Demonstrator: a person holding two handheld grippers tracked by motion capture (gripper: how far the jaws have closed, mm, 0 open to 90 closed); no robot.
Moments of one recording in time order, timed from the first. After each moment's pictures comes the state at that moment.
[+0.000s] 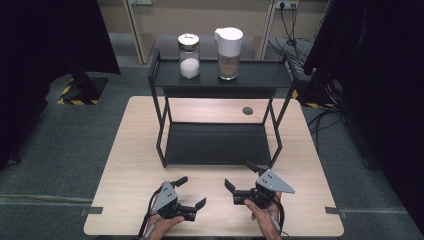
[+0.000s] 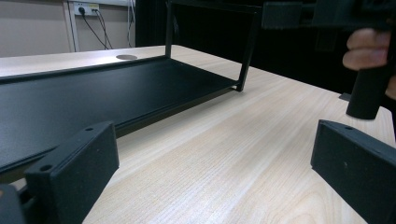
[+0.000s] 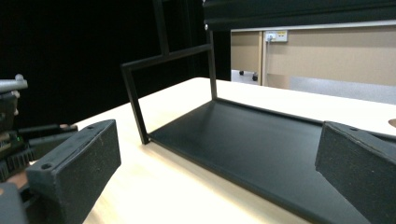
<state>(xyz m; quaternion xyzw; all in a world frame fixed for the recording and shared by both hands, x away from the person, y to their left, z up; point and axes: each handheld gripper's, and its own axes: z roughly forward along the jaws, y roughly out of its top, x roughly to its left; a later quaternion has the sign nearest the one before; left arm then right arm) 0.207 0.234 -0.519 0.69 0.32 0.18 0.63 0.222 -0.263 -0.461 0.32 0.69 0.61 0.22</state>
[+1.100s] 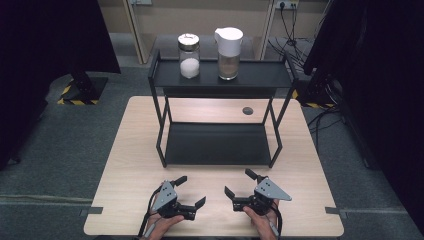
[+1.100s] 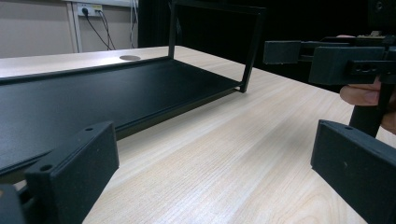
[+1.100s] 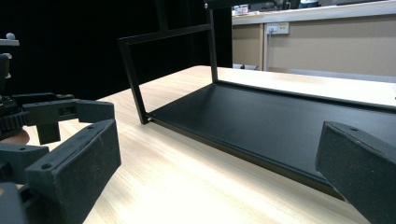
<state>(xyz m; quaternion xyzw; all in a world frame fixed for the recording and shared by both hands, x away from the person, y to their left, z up) 0.207 0.235 -0.519 0.68 0.32 0.18 0.63 0.218 -0.268 -0.491 0.32 0.69 0.61 0.21</state>
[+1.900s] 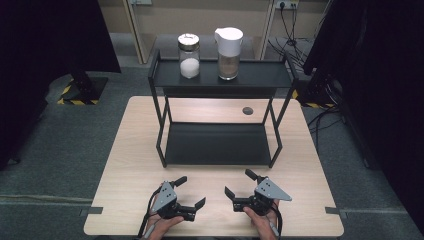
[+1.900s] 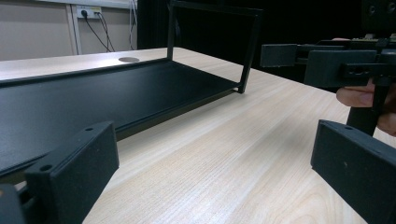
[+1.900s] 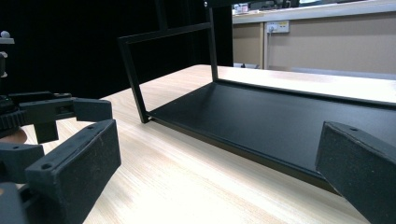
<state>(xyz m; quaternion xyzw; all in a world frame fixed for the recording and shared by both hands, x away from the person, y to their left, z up) 0.205 0.235 -0.519 0.68 0.32 0.18 0.63 0.218 -0.268 -0.492 0.33 0.69 0.61 0.21</state>
